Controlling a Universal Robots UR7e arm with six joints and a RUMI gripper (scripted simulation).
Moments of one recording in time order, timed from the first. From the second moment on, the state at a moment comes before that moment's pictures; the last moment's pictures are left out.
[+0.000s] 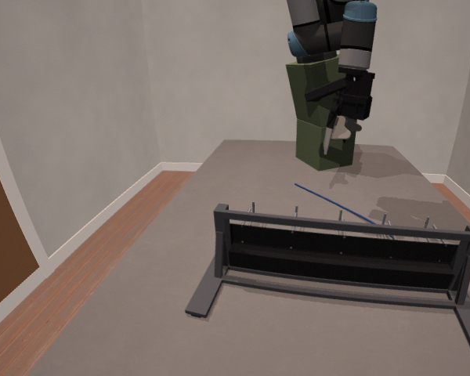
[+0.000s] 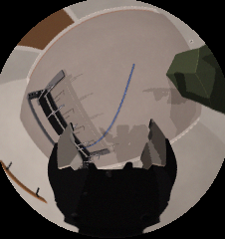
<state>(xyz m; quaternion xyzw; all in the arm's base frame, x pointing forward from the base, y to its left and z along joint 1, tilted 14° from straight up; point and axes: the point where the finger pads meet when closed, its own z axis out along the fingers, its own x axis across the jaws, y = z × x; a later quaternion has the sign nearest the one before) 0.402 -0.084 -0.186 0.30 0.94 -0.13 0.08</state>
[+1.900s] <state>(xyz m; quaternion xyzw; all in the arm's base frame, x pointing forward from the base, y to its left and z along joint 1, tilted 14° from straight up) 0.371 -0.087 -0.207 0.26 0.96 -0.10 0.07</state>
